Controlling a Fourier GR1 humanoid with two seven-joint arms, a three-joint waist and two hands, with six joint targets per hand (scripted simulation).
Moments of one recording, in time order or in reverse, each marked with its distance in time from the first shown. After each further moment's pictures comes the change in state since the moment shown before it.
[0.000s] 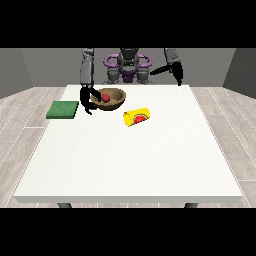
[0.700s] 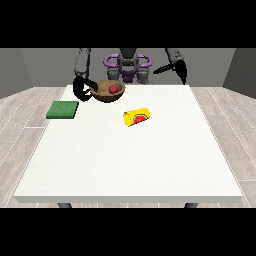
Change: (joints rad) left arm 0.101 0.071 0.090 0.090 0.053 -0.009 -0.040; right arm -0.081 -0.026 0.084 -0.062 0.054 -0.089 0.417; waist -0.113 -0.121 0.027
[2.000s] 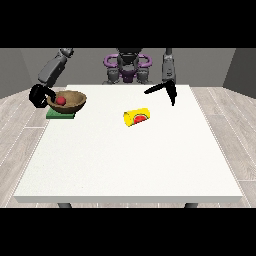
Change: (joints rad) left arm -0.090 -0.069 -0.096 -0.182 -0.076 0.153 -0.094; right arm -0.120 -0.502 -0.314 0.179 -0.213 0.378 -0.127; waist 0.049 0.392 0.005
